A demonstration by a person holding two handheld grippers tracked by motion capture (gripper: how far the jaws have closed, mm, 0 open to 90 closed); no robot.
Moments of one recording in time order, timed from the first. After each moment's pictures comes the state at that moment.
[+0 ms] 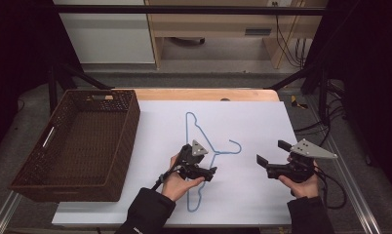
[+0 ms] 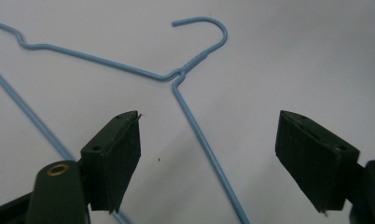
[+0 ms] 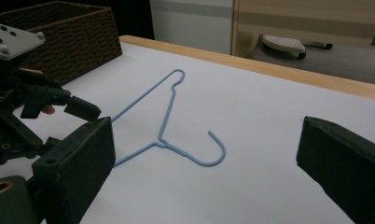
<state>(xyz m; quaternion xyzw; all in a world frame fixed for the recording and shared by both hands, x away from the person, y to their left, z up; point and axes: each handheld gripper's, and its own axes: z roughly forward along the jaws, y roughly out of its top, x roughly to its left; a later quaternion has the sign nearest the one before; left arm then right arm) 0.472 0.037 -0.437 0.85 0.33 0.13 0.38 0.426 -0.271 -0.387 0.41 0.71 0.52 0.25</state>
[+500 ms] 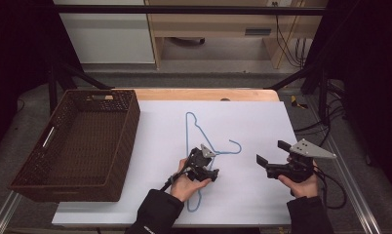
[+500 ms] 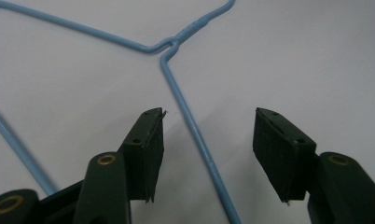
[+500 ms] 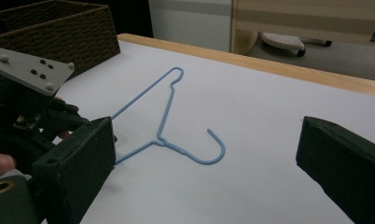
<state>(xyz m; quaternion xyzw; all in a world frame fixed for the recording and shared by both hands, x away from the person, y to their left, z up) 0.477 0.014 -0.463 0.86 0.36 0.12 0.33 0.427 -0.270 -0.389 0.41 0.71 0.51 0.24</state>
